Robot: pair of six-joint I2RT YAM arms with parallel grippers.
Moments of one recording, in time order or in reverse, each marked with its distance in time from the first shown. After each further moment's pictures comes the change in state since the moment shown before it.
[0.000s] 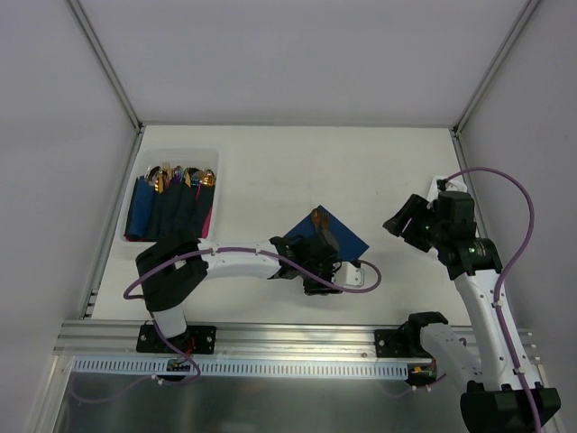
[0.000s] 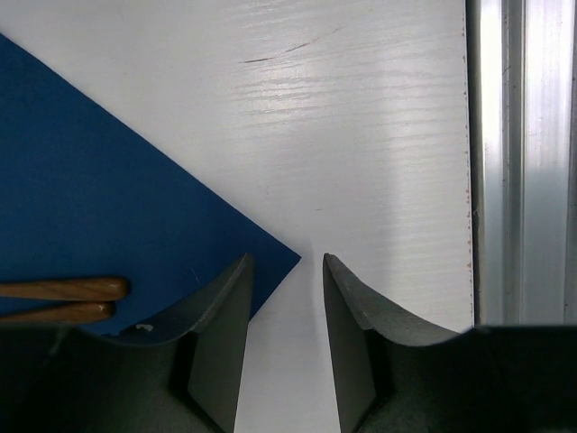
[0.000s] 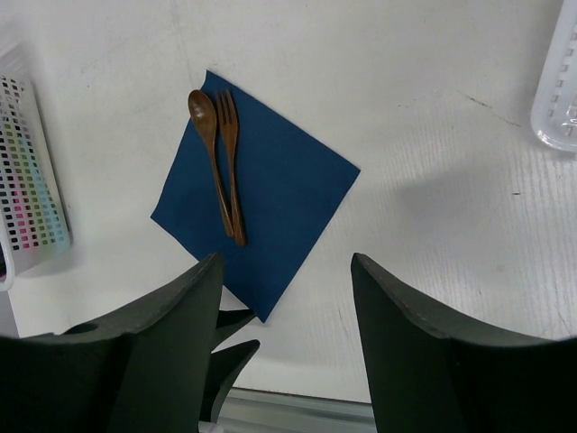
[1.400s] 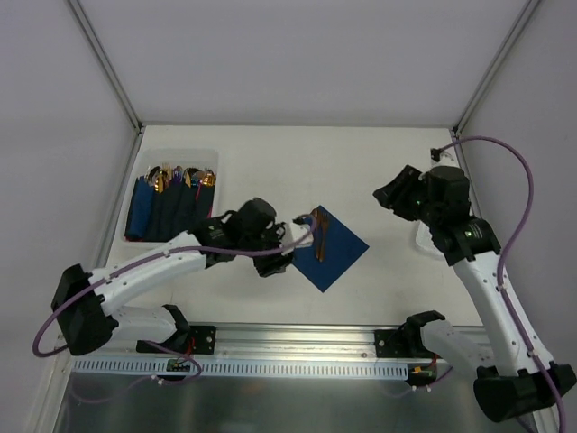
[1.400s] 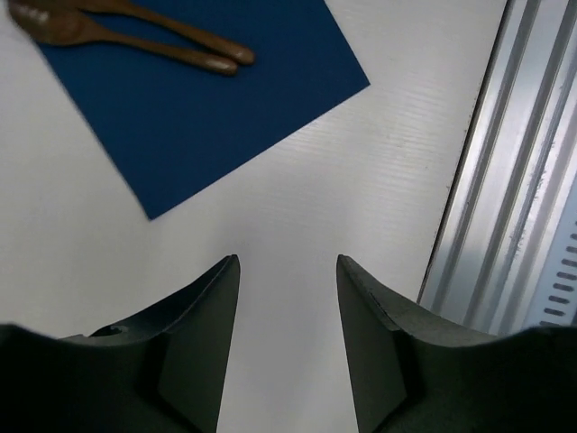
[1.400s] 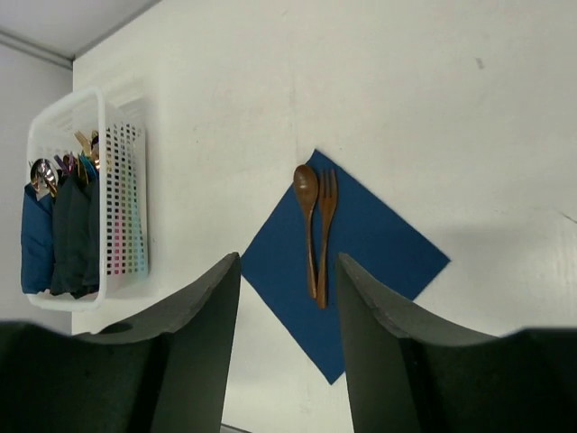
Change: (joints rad) left arm 0.318 -0.592 -0.097 -0.383 0.030 -0.145; right arm 0.206 0.177 0.186 0.193 0.088 0.081
